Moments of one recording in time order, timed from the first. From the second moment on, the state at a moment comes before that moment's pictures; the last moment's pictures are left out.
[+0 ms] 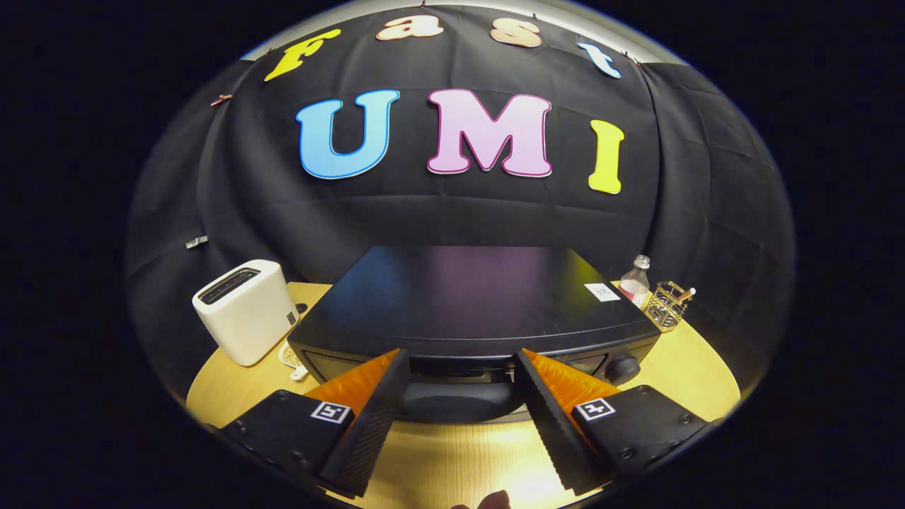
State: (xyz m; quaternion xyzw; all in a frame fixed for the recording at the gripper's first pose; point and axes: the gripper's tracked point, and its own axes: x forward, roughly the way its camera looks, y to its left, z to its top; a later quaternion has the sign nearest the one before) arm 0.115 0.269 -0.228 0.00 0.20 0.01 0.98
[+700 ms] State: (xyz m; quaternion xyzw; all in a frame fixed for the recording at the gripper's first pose) arm 0.018 0.262 -0.280 0.00 0.27 0.03 0.96
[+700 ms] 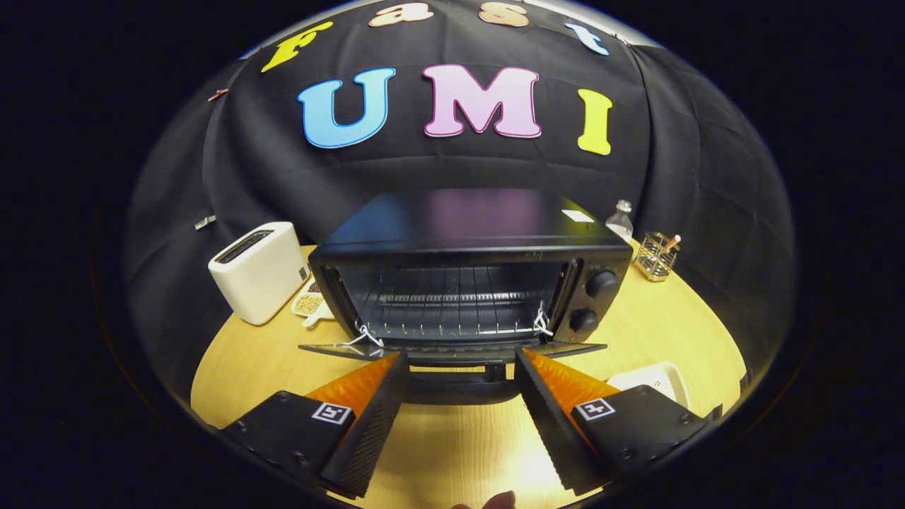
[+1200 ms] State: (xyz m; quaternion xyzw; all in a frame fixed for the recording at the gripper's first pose) arm -0.029 0.262 -0.357 -0.01 0.38 0.04 0.92
